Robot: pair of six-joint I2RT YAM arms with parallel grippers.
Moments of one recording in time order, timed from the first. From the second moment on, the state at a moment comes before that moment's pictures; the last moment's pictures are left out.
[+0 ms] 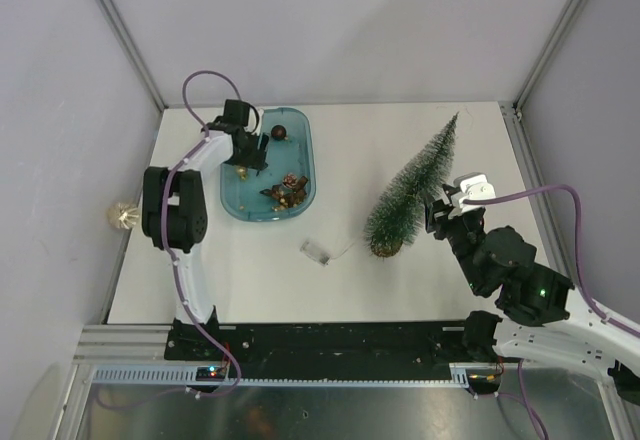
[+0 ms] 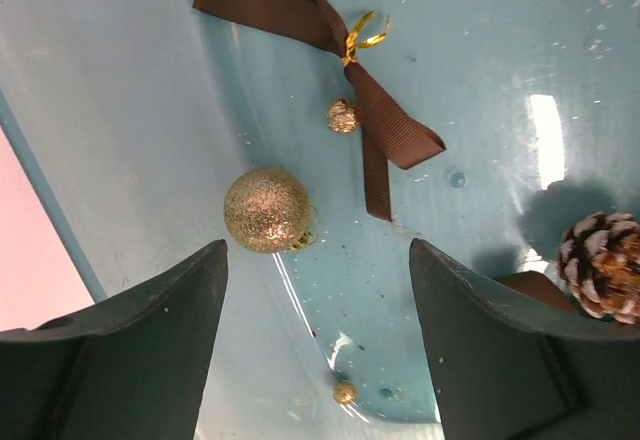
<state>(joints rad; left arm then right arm) -0.14 2.02 1.59 -0.56 -0.07 0.09 1.13 0.60 0.84 -0.21 0.84 -0.14</state>
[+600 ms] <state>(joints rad) -0.14 2.12 1.58 -0.52 -0.02 0.14 1.11 0.60 0.84 -0.23 0.82 -0.10</state>
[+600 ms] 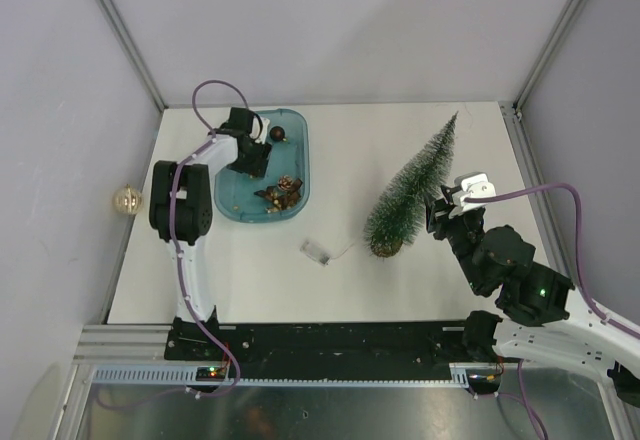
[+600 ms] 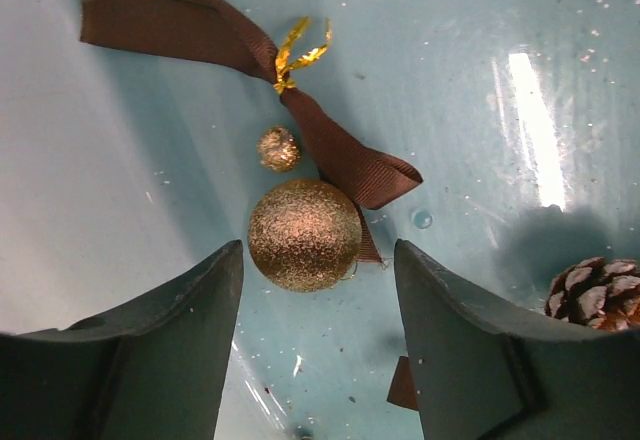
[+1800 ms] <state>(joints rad) -0.24 1.55 1.53 -0.55 0.72 -0.02 1.04 0.57 0.84 -0.24 0.88 -0.08</state>
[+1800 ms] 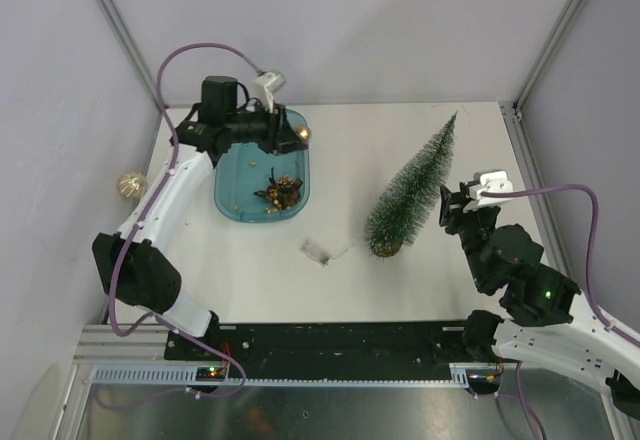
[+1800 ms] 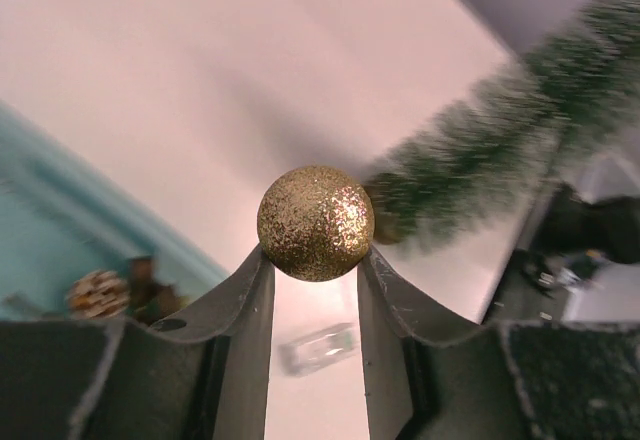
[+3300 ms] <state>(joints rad) -0.67 1.83 1.83 -0.58 0.97 -0.11 0.68 0.68 0.72 -0.25 0.78 0.11</state>
